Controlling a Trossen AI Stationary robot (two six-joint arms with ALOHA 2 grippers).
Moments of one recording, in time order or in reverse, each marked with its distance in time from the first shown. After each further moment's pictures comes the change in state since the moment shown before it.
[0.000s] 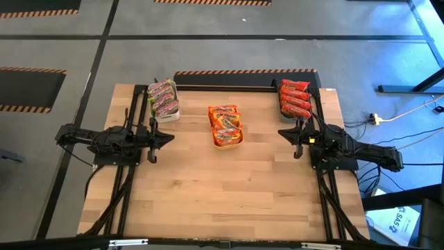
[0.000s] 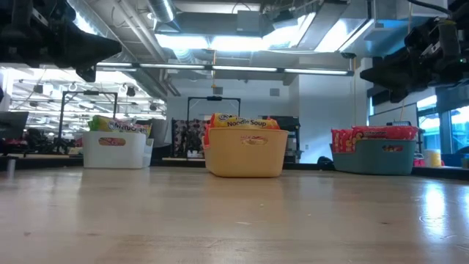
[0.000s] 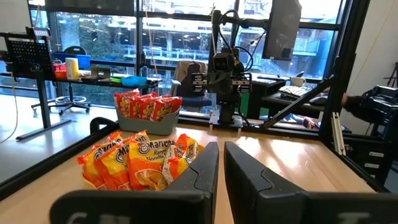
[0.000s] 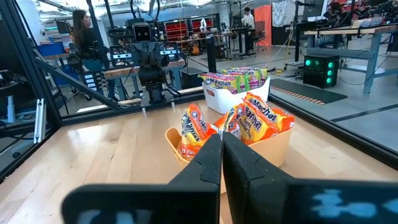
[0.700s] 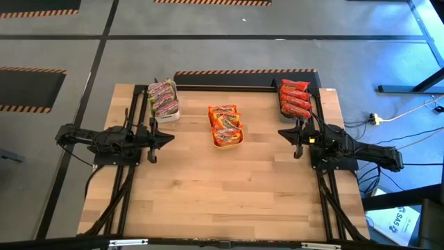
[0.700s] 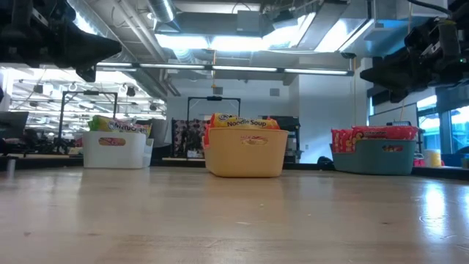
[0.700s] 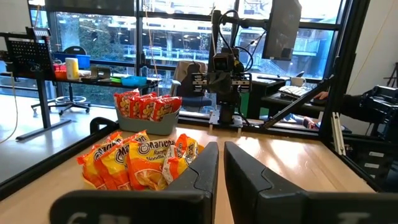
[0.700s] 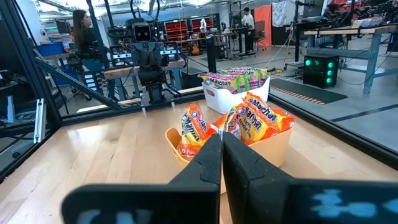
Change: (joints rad) left arm 0.000 0.000 0.000 0.000 0.000 0.000; right arm 0.000 0.000 0.000 0.000 0.000 0.000
